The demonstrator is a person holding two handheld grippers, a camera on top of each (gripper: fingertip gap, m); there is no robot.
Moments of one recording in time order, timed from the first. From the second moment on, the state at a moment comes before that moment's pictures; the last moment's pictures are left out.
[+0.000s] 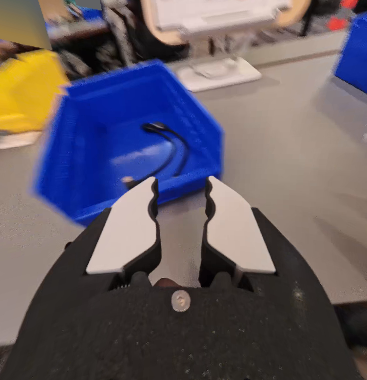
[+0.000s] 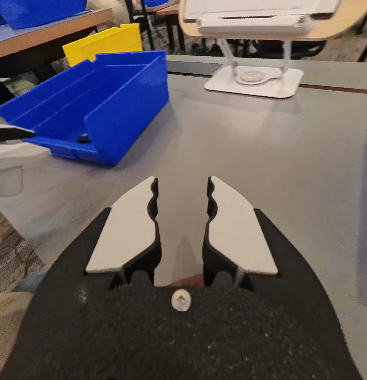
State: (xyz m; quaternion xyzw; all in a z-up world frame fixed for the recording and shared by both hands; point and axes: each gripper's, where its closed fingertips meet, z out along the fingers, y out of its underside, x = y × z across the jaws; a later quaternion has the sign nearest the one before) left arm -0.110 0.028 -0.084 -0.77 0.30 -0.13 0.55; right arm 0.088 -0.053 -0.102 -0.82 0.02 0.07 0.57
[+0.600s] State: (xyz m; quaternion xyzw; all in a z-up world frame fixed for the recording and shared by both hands) left arm -0.166 0.121 -0.130 -0.83 0.22 -0.11 0.51; right arm 0.012 0.069 -0.123 -0.84 0.07 -0.05 0.53
